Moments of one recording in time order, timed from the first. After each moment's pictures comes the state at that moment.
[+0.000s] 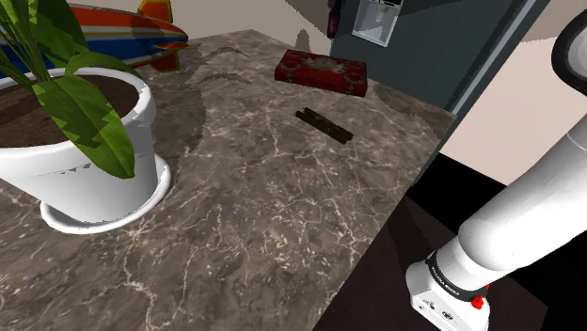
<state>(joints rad) -0.28 0.07 0.26 -1.29 -0.08 1.67 0.13</state>
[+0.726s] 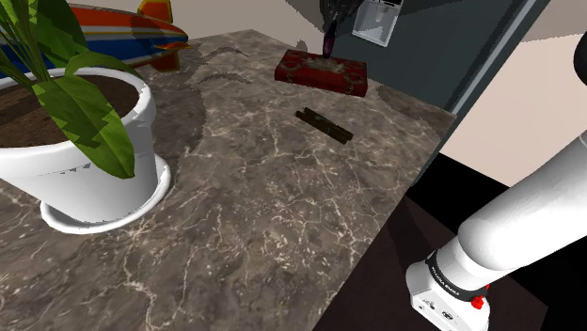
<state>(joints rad) -0.29 0.00 0.25 -1.54 -0.06 1.85 0.13</state>
